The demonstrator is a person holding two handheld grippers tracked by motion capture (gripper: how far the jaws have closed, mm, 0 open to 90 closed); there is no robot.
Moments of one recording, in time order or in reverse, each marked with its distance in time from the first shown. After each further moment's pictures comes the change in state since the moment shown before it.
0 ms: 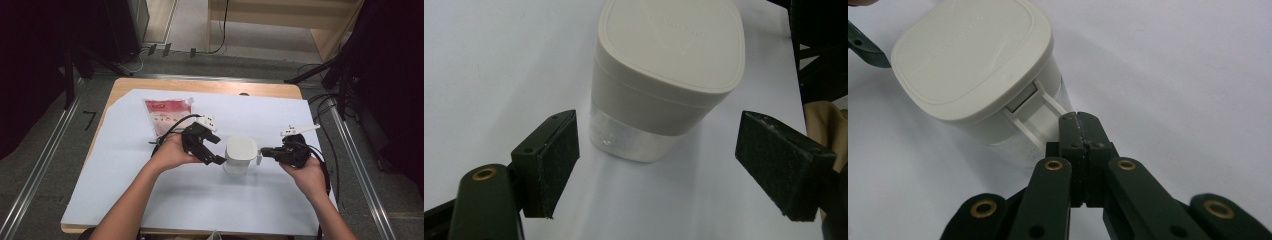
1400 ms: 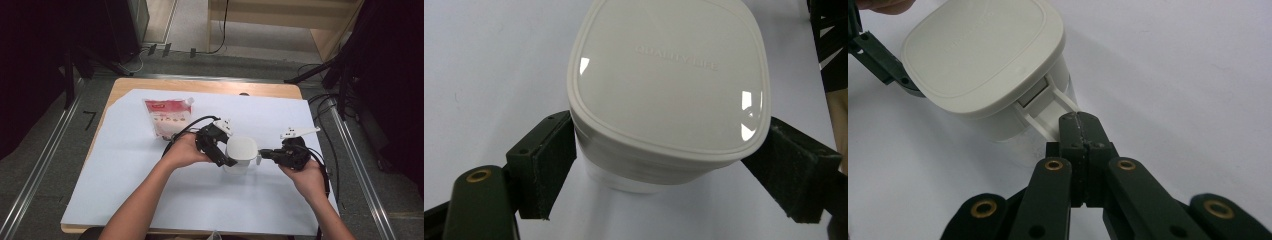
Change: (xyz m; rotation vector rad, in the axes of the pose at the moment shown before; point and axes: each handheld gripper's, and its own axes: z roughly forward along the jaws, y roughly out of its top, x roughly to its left) left arm -0.005 0.022 0.026 0.064 0.017 0.085; right arm 0.004 -0.004 0.000 -0.020 0.006 -0.014
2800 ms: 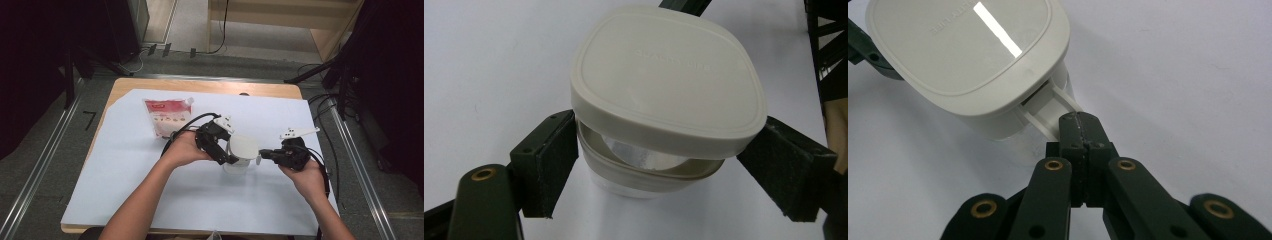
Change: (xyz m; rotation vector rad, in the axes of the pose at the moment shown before) left arm -0.009 0.012 -0.013 -0.016 0.043 0.004; right arm 0.002 0.000 0.000 0.008 -0.011 -0.007
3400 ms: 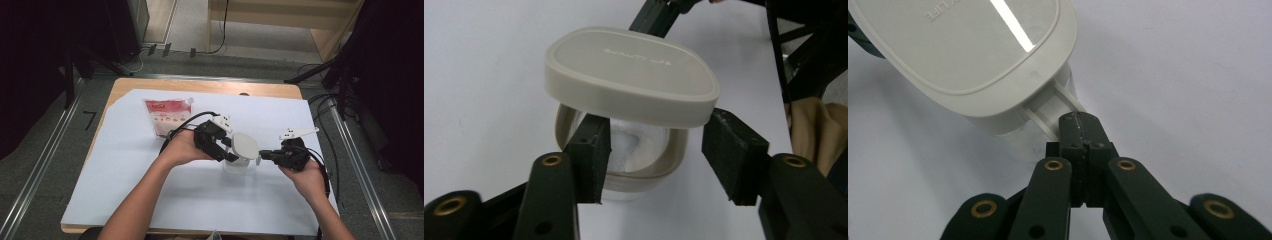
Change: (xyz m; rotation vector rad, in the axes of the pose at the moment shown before) left arm -0.007 0.004 -0.014 -0.008 -0.081 0.034; right arm 0.001 0.000 0.000 0.008 0.007 -0.013
